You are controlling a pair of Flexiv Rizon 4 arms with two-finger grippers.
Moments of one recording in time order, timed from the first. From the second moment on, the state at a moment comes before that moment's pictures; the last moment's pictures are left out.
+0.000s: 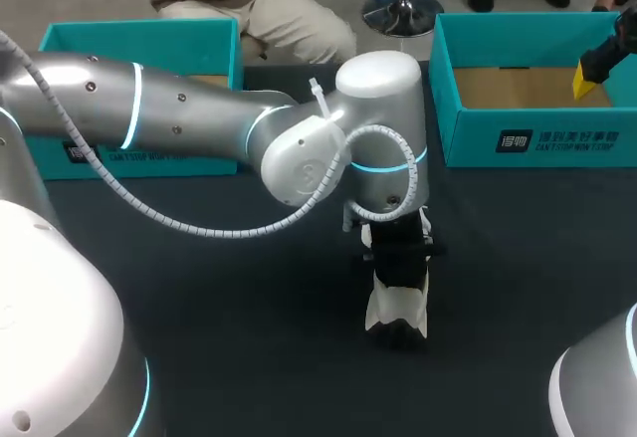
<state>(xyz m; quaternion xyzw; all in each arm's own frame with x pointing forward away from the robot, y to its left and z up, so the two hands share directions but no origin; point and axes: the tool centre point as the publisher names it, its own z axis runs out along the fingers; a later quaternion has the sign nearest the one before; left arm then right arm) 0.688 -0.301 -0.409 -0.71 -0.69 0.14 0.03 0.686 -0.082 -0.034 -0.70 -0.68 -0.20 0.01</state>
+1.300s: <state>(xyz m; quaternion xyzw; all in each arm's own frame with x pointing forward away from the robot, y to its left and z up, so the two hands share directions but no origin) 0.696 -0.296 -0.381 -0.73 -0.68 0.11 -0.01 0.685 -0.082 -0.034 -0.70 -0.68 -0.20 0.01</state>
